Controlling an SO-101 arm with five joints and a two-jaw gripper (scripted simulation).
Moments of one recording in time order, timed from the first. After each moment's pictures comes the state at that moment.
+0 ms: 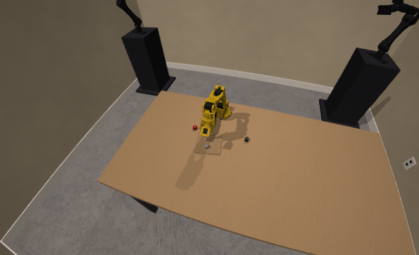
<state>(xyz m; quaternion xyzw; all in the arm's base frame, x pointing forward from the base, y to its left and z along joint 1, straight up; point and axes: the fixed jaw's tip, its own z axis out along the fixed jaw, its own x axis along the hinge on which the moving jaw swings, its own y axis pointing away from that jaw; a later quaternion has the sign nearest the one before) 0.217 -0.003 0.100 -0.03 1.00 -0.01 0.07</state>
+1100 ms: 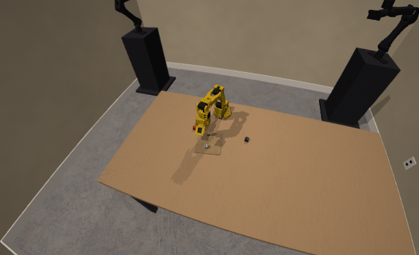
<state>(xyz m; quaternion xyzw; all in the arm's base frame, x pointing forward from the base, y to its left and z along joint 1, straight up) 0.203 -0.037 0.086 -0.03 1.00 -0.01 0.03</state>
